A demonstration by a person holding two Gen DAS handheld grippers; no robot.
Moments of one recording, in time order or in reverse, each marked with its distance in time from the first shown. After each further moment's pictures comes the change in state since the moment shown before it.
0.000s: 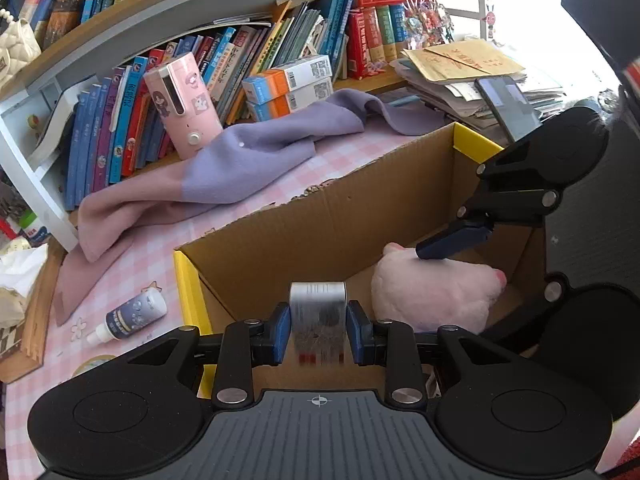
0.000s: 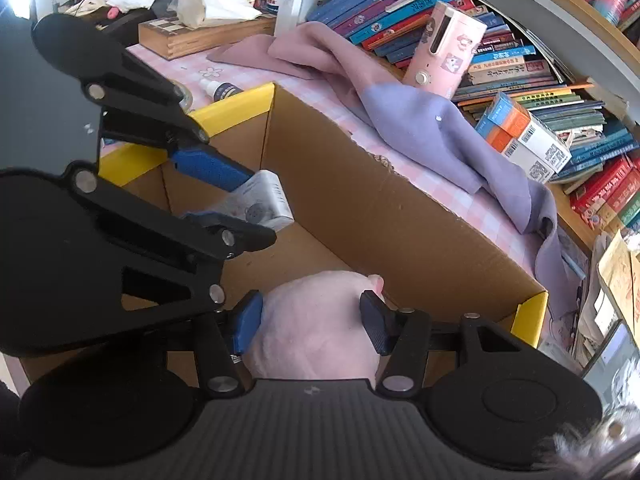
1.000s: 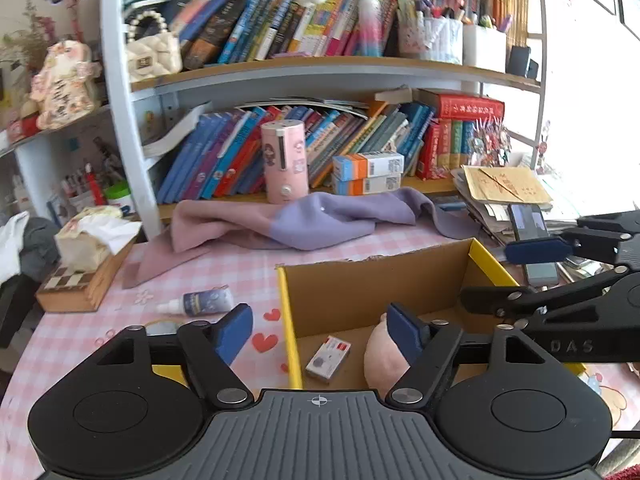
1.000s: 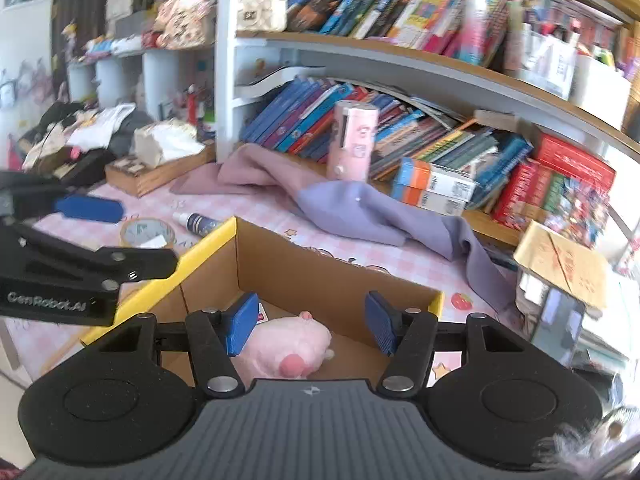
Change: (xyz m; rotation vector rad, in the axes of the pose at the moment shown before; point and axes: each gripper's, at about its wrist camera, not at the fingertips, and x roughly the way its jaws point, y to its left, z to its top) left arm -0.123 0.018 -0.029 -0.311 -0.225 0.118; right arm -0.126 0.000 -0.021 0.297 -0.302 -0.120
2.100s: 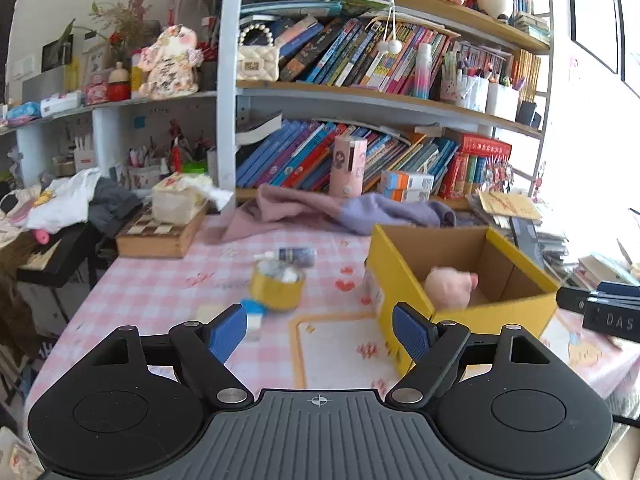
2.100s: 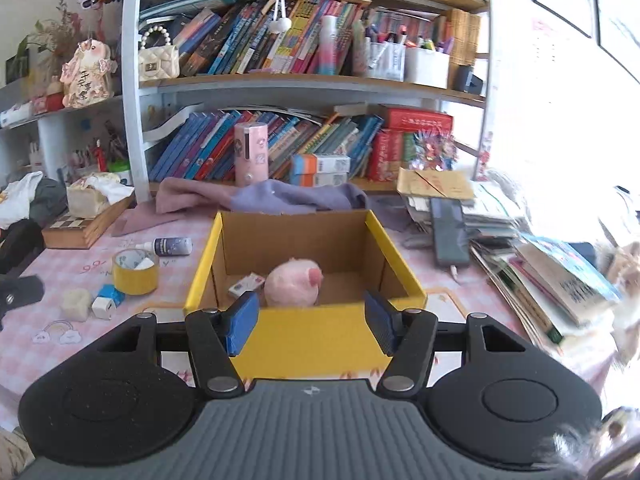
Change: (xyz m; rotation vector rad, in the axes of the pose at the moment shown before) left arm -0.146 0.135 -0.103 -0.107 -0.079 -0.035; right arm -0.122 0.182 -0.066 0.320 -0.081 -0.447
